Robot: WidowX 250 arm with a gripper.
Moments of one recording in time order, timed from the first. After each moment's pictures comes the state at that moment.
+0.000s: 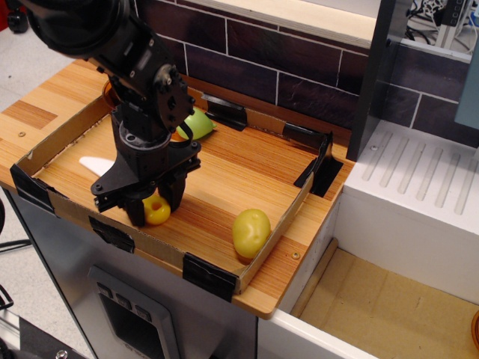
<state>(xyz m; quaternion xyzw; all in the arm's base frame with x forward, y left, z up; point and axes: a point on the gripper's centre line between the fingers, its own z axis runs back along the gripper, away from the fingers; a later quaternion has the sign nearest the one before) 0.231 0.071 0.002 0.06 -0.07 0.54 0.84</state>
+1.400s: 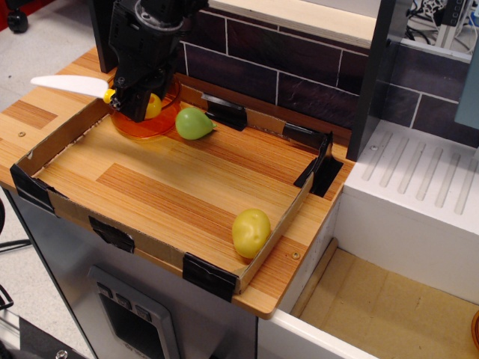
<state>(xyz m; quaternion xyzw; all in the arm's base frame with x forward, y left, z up) 0.301 0.128 0.062 0.13 -0.13 0.75 0.63</state>
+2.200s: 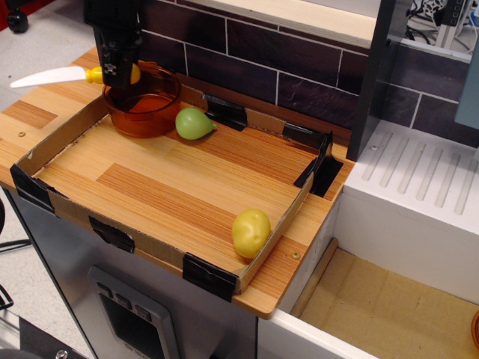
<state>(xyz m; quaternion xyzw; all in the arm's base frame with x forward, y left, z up) 0.338 0.168 0.061 0.10 -0.09 0.84 0.52</state>
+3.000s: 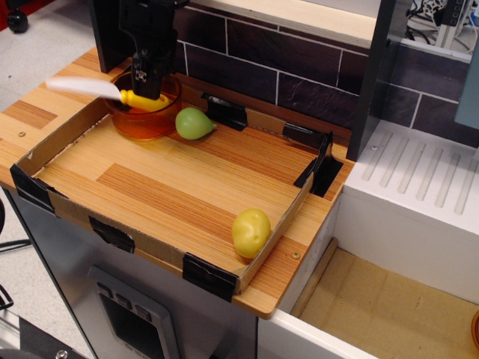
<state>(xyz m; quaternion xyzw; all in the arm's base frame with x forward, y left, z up) 0.352 0.145 0.049 0.10 -0.08 0.82 0.56</state>
